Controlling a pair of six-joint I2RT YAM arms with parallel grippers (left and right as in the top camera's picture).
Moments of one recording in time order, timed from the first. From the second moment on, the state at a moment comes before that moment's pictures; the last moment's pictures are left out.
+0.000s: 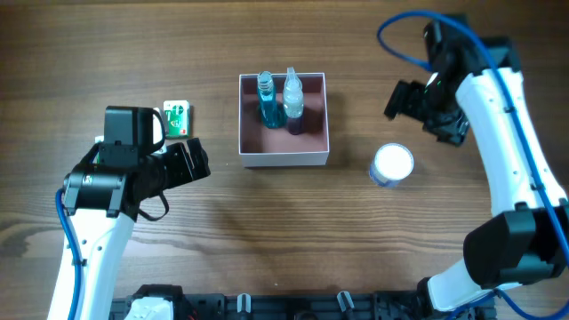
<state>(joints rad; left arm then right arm) -0.07 1.13 1.07 -1.05 0.10 -0.37 0.08 1.75 1.60 -1.37 0.01 0.52</state>
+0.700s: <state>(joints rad) -0.07 1.13 1.07 -1.06 0.10 -0.37 0.08 1.76 1.21 -1.05 -0.08 0.49</state>
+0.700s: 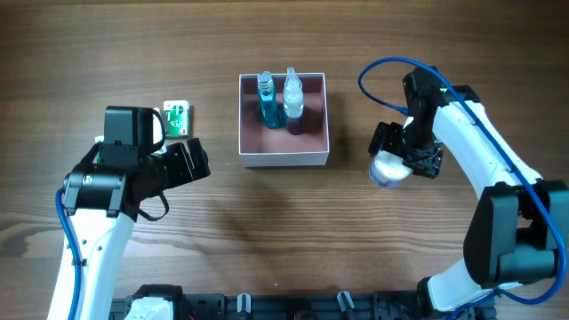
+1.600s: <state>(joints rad) -0.07 1.13 1.07 -1.06 0.10 -0.37 0.09 1.76 1.11 -0.93 -0.09 0.49</state>
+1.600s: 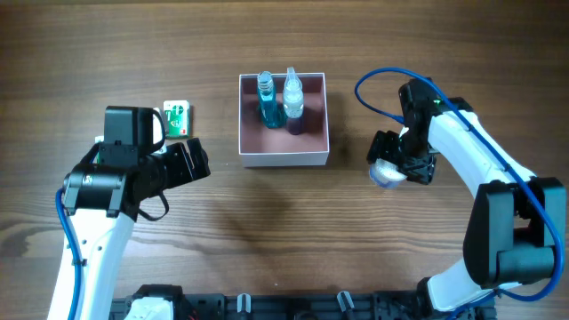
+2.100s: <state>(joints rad) -0.07 1.13 1.07 -1.06 0.10 -0.37 0.09 1.76 1.11 -0.92 -0.09 0.50</state>
